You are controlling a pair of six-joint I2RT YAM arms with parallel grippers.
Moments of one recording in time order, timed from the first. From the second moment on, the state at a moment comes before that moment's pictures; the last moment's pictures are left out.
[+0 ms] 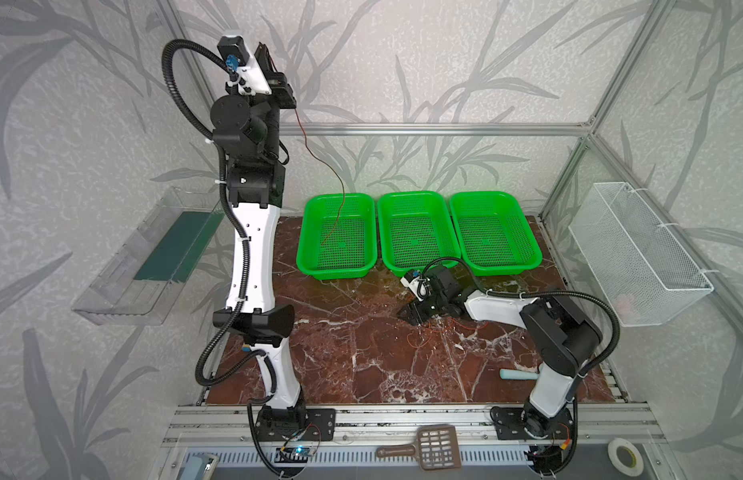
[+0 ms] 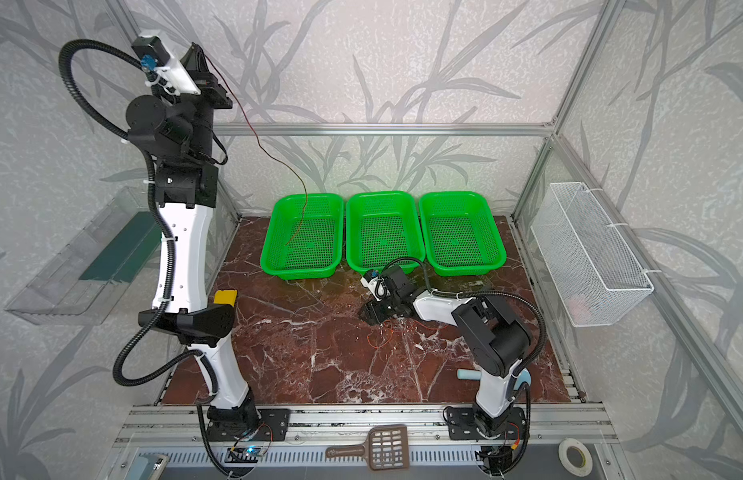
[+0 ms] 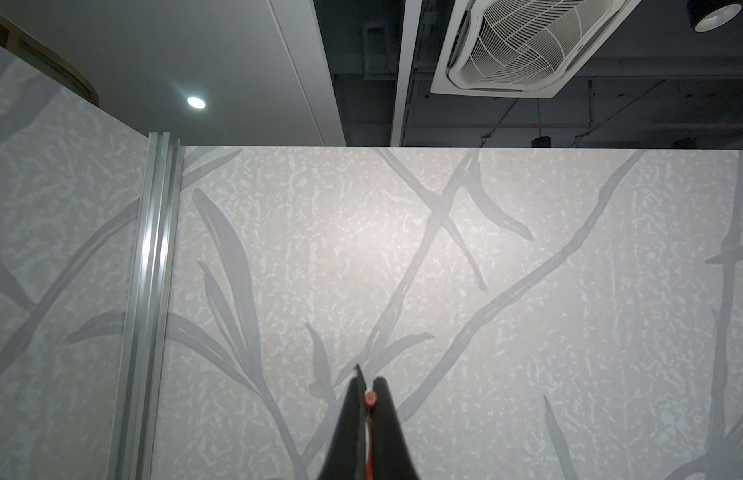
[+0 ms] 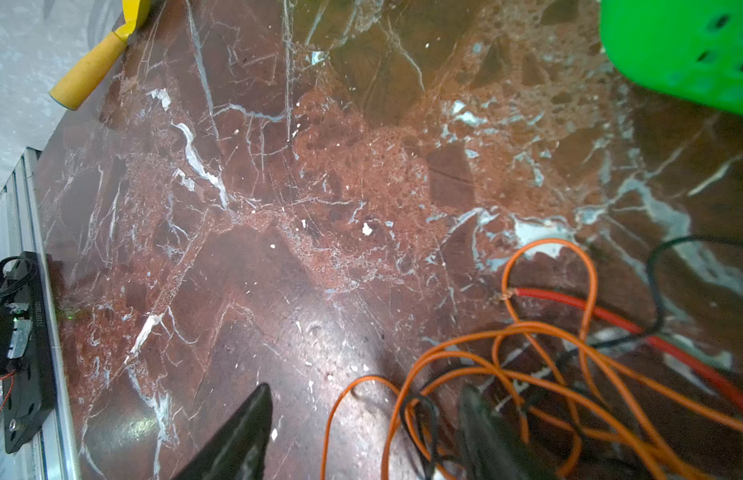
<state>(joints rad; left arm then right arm) -0.05 1.96 2.63 -0.06 -0.06 0.03 0.65 1.81 0.95 -0.01 -0.44 0.17</state>
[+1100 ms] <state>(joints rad) -0.11 1.66 1.15 0.28 -0.12 -0.13 0.60 1.50 0.88 -0.10 -0.36 0.18</state>
